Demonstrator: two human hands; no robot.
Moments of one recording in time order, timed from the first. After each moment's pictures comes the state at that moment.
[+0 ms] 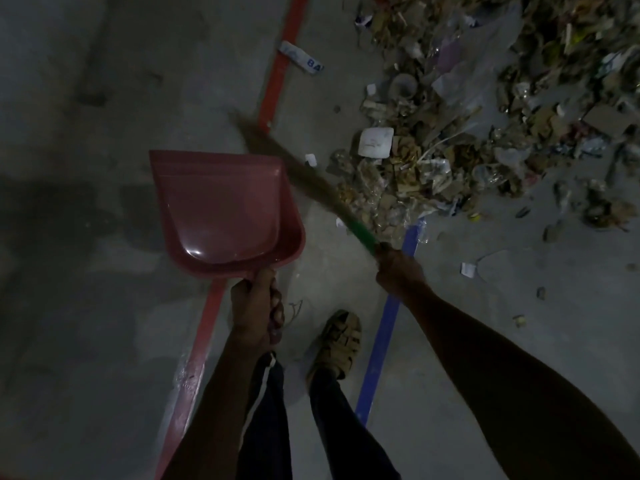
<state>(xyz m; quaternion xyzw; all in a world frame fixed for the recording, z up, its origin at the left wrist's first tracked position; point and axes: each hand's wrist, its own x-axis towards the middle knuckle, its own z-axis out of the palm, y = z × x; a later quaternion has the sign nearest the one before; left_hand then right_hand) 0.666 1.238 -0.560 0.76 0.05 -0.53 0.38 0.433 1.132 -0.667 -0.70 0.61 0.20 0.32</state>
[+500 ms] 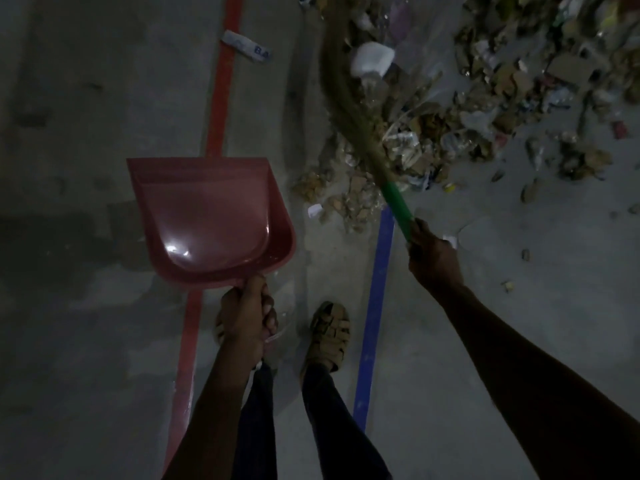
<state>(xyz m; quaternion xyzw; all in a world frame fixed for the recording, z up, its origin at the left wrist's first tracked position) 0.620 1.243 -0.587 0.77 0.02 -0.55 0.33 0.316 1.155 -0.656 -0.68 0.68 -0.05 0.26</state>
